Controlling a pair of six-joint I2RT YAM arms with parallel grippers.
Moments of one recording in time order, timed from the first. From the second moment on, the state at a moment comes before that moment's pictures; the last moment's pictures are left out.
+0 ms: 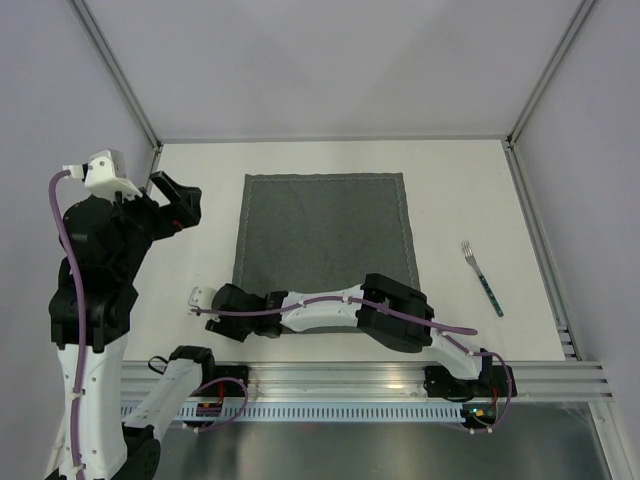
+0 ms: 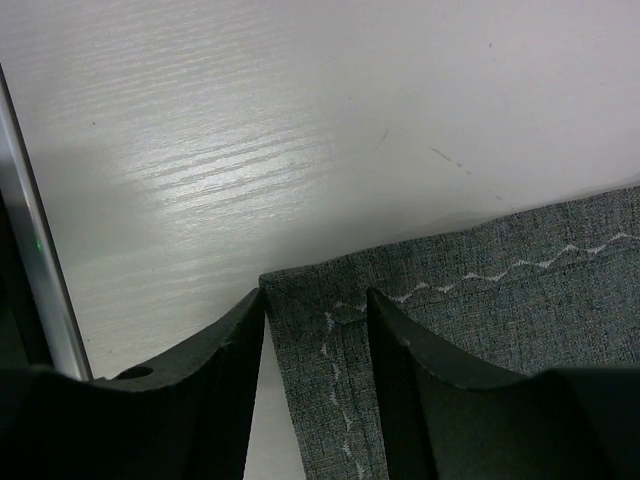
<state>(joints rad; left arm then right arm) -0.09 0.81 1.44 -0.83 -0.05 -0.35 1.35 2.29 1.68 -0.13 0.09 -0.06</state>
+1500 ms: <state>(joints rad) -0.09 0.80 1.41 -0.83 -0.05 -0.35 1.33 2.22 1.74 -0.25 0.00 -0.06</state>
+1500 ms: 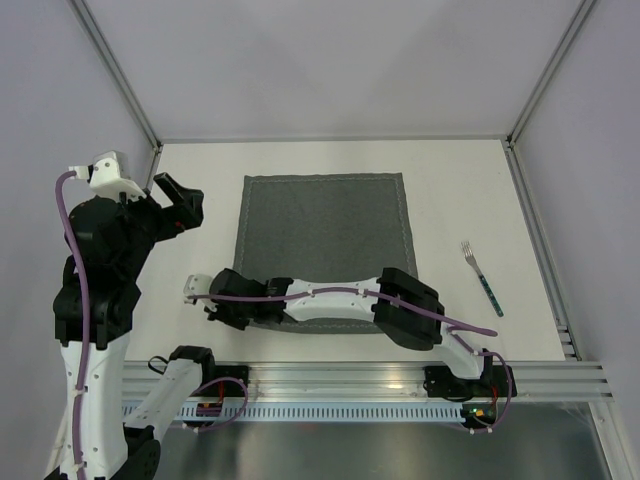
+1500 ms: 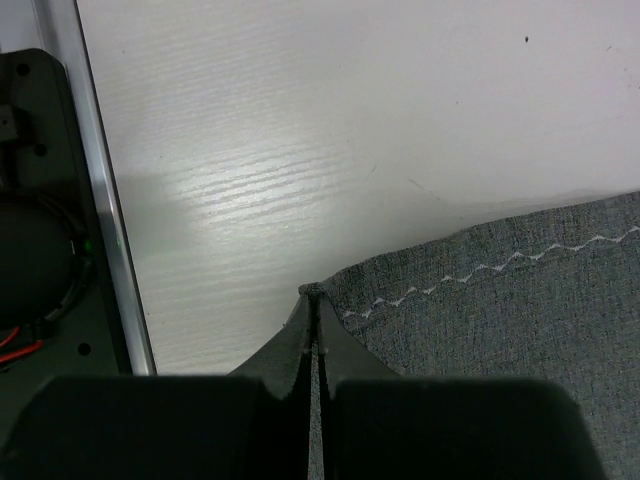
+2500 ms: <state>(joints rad) -0.09 0.87 1.41 -0.78 -0.04 -0.35 0.94 2.08 1.73 -0.32 -0.03 -0.11</state>
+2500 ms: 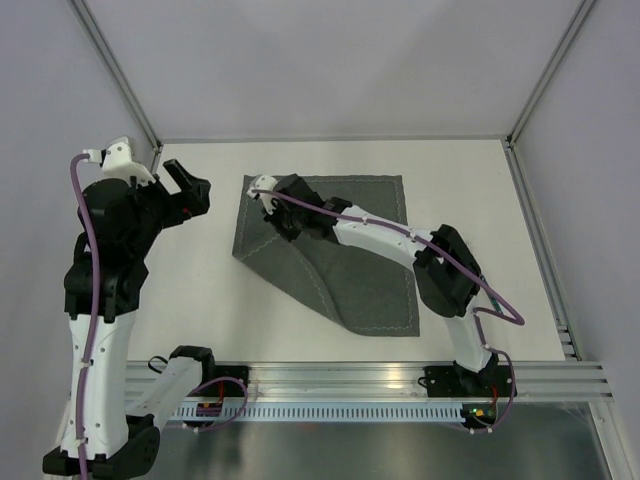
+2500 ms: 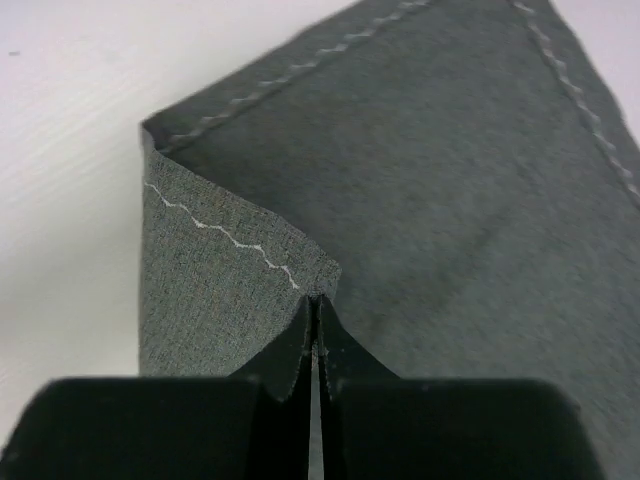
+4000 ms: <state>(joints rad) -0.09 0.92 1.30 -0.69 0.03 -0.35 0.44 2.21 1.88 -0.33 0.10 -0.24</state>
